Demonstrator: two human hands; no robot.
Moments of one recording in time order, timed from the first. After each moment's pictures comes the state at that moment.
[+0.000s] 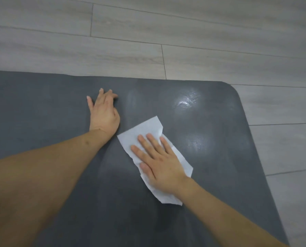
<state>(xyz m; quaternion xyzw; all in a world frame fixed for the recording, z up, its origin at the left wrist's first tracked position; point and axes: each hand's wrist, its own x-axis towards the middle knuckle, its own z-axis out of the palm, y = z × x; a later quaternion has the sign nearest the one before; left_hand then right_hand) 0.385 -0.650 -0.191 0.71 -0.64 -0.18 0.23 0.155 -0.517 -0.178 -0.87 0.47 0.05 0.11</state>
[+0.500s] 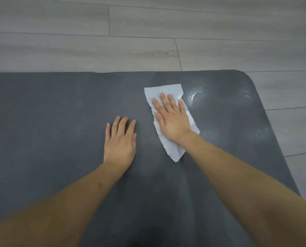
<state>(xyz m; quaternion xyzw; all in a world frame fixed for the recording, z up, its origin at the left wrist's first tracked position) 0.419 -0.515 -0.186 0.68 -0.71 -0.13 0.09 0.209 -0.603 -0.184 -0.78 0.61 0.04 0.11</state>
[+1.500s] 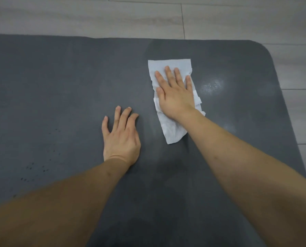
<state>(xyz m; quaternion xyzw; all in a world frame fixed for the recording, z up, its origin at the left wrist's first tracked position) 0.348 -0.440 -0.191 0.74 -0.66 -0.10 0.07 0.178 -0.587 -0.188 -0.78 0.62 0.00 0.12</state>
